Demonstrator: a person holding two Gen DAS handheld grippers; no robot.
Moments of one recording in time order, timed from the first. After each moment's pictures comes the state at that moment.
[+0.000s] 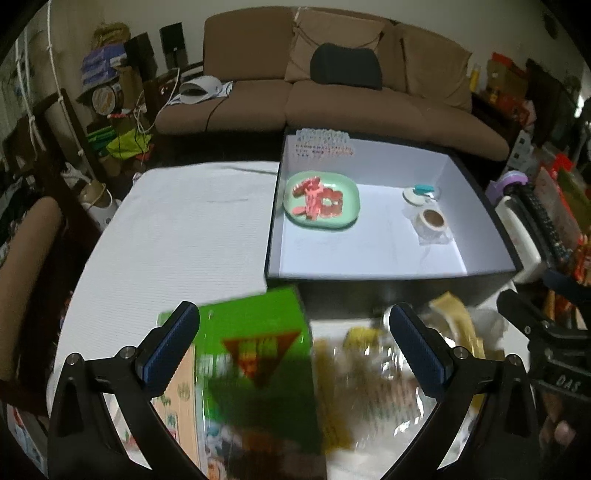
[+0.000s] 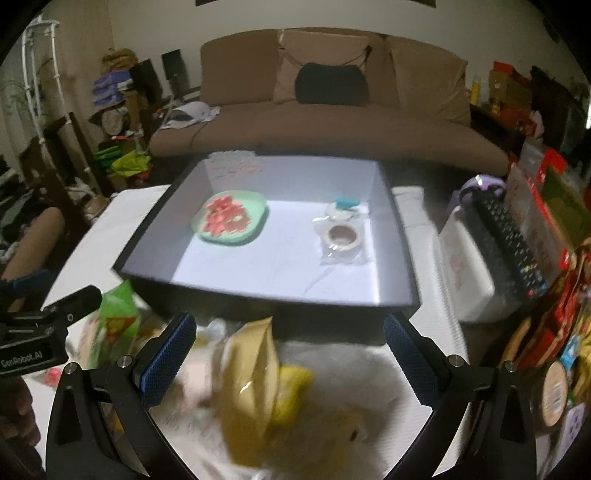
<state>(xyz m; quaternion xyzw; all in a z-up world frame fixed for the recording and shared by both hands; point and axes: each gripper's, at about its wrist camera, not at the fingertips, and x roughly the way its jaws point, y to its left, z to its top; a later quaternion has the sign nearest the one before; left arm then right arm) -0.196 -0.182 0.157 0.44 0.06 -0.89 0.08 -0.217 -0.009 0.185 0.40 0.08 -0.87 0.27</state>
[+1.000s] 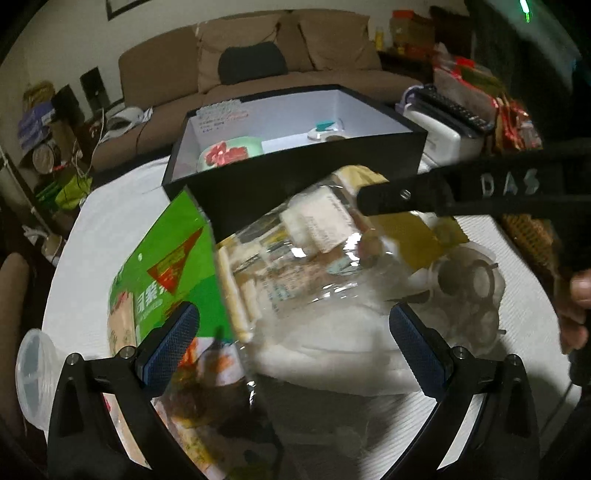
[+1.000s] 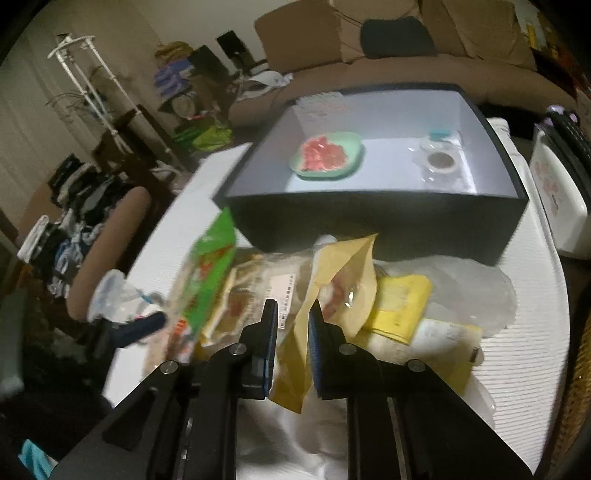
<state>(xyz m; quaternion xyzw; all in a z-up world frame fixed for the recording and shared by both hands) -0.111 -0.097 0.110 0.42 -0.07 -0.90 -0.05 -0.167 -0.009 0.160 0.46 0.01 -0.78 0.42</state>
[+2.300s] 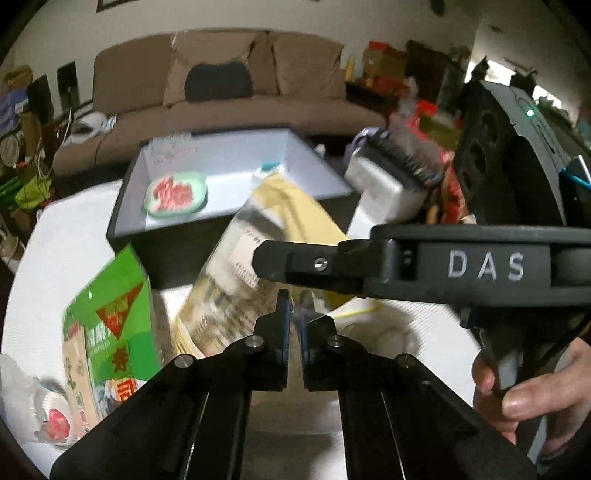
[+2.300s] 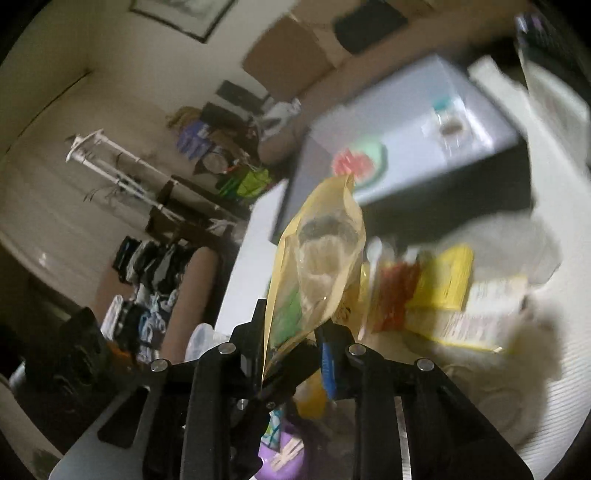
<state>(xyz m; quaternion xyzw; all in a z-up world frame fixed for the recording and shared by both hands) -0.116 -0.062 0.180 0.38 0.02 -0.91 -0.14 -0.169 0.046 0.194 0.46 -0.20 -0.74 0.45</state>
